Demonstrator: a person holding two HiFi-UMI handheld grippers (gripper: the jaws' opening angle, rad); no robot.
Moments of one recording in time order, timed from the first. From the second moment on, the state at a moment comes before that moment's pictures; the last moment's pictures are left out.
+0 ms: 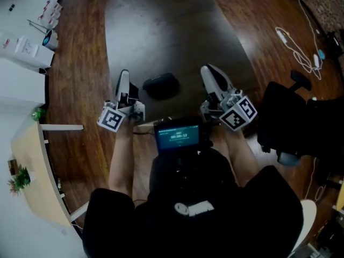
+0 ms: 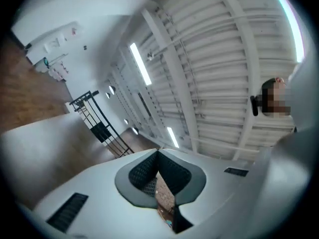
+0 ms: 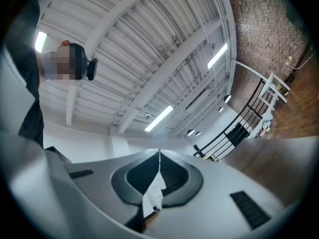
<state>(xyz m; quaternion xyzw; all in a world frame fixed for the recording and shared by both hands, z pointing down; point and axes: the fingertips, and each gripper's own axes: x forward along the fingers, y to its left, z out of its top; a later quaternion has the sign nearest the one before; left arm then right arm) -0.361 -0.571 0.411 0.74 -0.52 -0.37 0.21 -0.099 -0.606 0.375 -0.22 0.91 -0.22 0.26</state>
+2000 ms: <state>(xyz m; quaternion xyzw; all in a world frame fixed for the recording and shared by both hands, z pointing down) -0.225 -0.089 0.444 0.71 -0.52 0.43 -0.22 -0.080 -0.134 0.438 -0.19 0.84 0.43 -0.27</state>
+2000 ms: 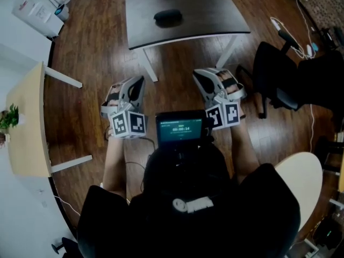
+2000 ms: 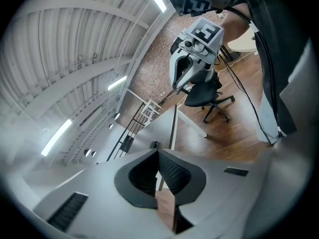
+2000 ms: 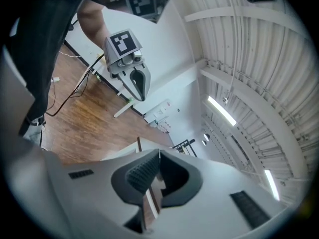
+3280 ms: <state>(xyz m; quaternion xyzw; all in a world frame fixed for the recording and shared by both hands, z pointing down) -0.028 0.084 0.424 0.70 -0.50 0.45 -0.24 0.103 0.048 0.415 -0.22 0.85 0.41 -0.24</state>
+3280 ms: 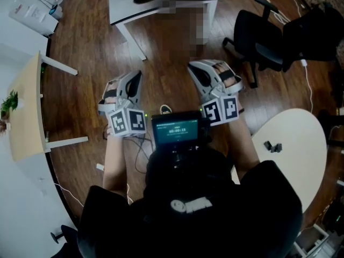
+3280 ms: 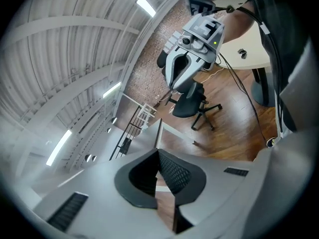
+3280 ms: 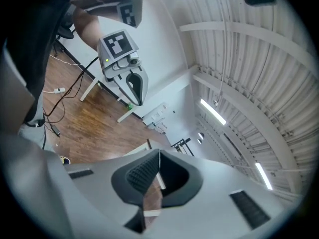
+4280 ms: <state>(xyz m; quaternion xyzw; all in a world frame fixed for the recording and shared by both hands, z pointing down) -0.003 0.302 0.413 0.68 -0.51 0.45 -0.25 0.121 0.271 0.403 -0.20 0.85 0.43 -0.24</state>
